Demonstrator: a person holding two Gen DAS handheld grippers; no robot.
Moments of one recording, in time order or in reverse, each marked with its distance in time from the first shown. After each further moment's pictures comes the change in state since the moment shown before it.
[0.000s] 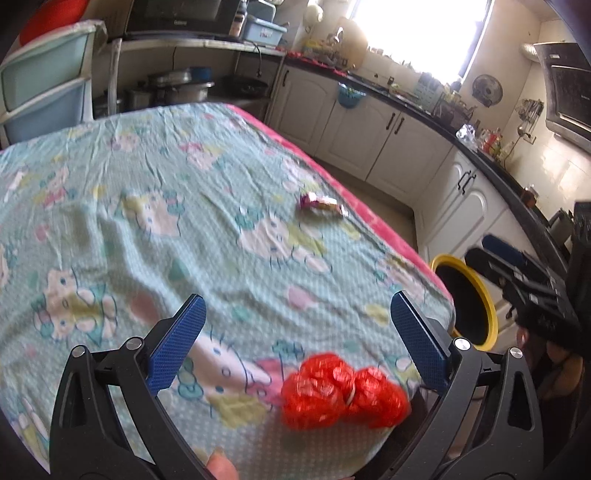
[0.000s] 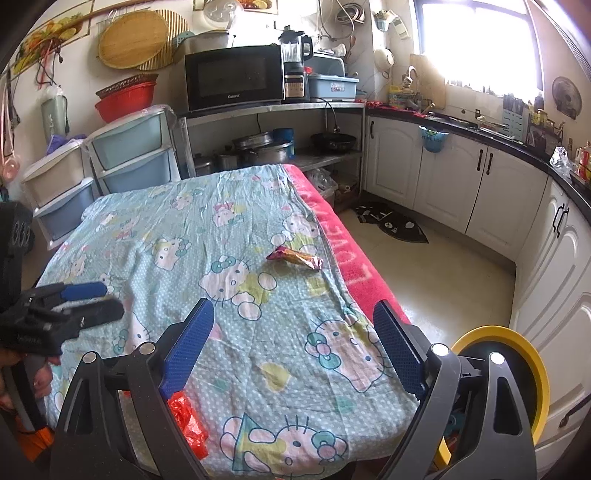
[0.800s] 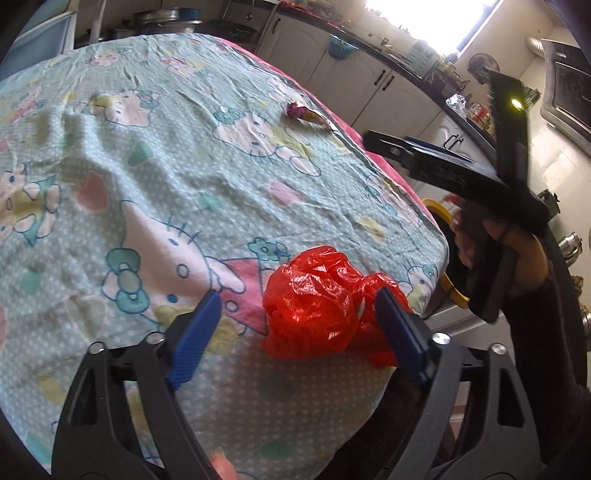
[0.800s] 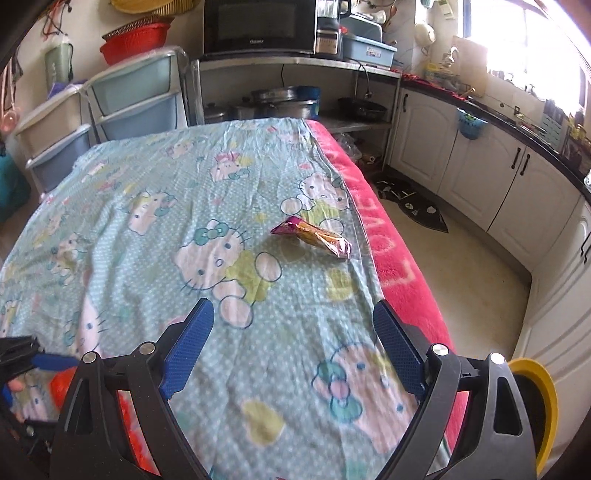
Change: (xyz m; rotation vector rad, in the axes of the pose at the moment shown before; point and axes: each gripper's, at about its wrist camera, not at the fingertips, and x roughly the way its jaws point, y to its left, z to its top) left arm 0.035 0.004 -0.063 -0.055 0.176 -0.124; right arm 0.118 0.007 0.009 -0.131 0.159 0.039
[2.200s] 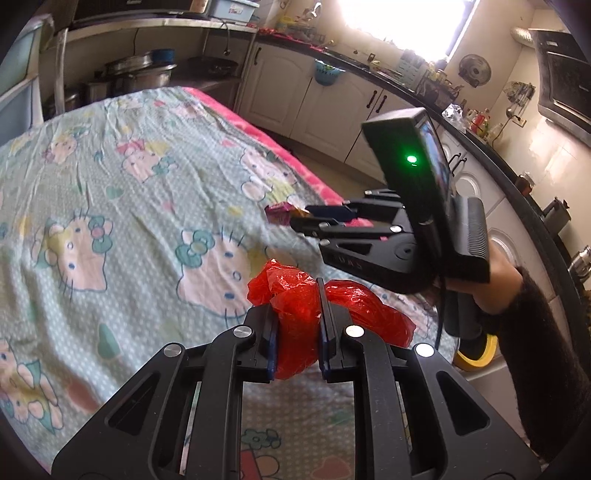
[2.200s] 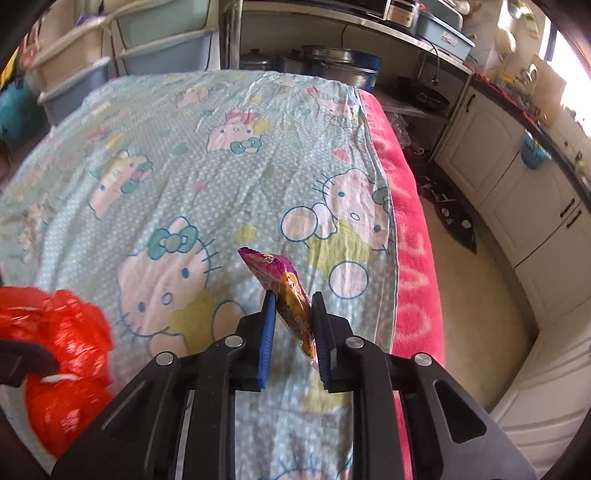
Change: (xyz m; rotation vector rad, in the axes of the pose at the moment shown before) left arm 0.028 -0.029 0.125 0.115 -0.099 0.045; right arm 0.096 -0.011 0.064 -0.228 0.169 0.101
